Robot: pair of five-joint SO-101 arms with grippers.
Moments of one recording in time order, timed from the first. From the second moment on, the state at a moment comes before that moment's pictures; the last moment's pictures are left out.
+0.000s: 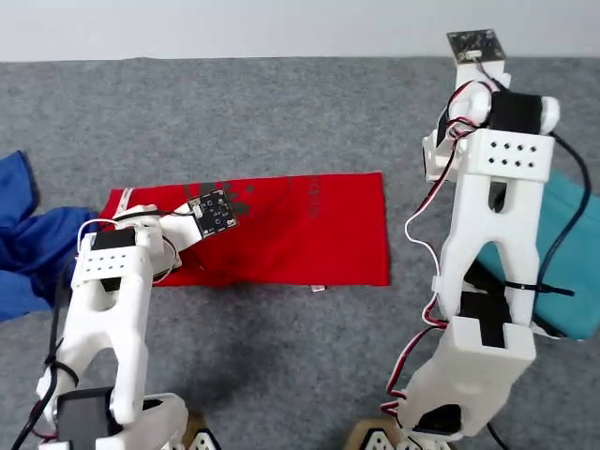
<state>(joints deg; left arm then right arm) -10.8 -14.4 45.4 48.1 -63.5 4.3 16.3 -38.3 100.7 10.5</state>
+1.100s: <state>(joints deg) -11.9 9.4 12.5 75.6 -58.6 4.3 16.3 -38.2 100.7 10.5</state>
